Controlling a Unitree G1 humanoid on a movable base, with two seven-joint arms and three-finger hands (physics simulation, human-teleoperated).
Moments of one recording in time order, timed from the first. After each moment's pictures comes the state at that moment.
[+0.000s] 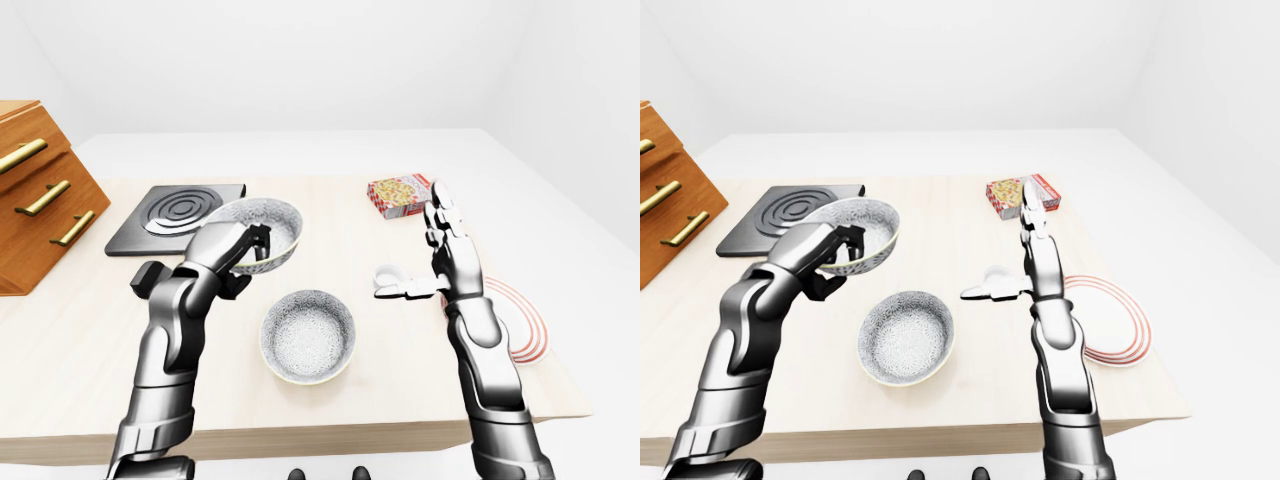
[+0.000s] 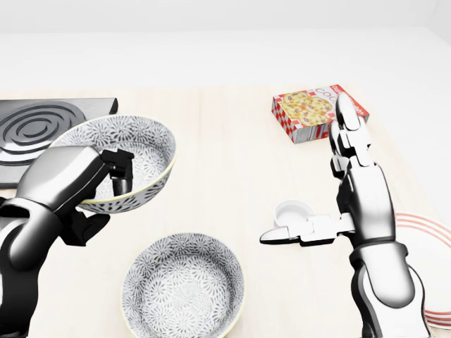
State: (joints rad) left arm -0.39 0.29 0.09 -0.04 0.99 -0.09 -0.48; right arm -0.17 -0.08 -0.07 -0.21 -0.06 0.09 0.07
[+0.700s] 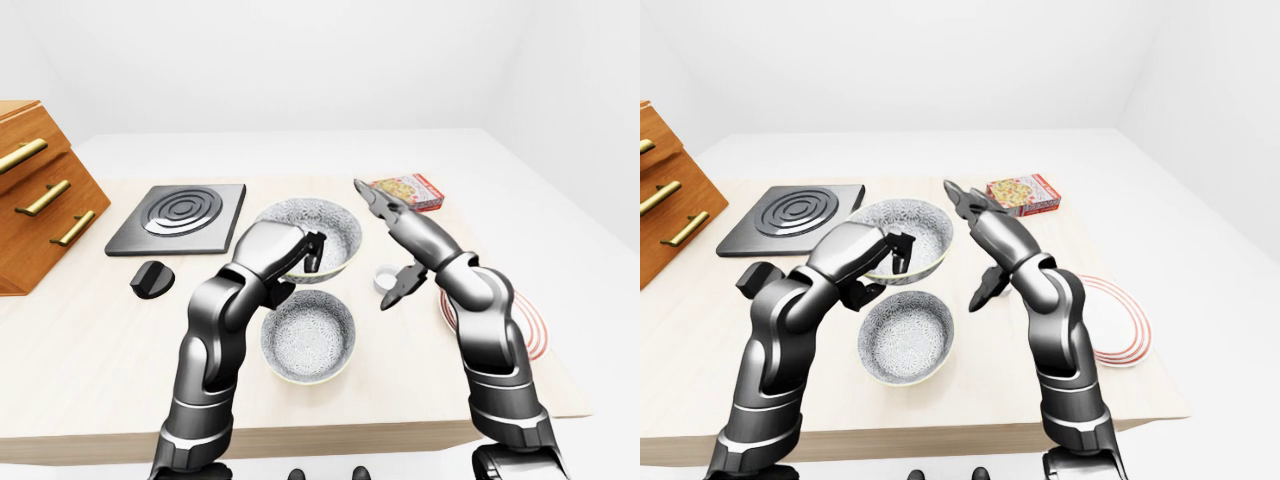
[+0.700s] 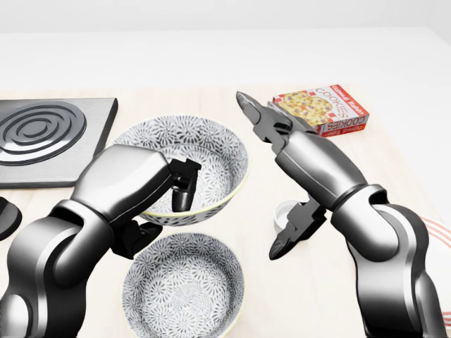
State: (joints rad) left arm -0.38 0.11 -0.05 -0.30 1.09 -0.09 -0.70; right arm -0.39 -0.16 -0.01 -0.27 -0.71 0.09 0.64
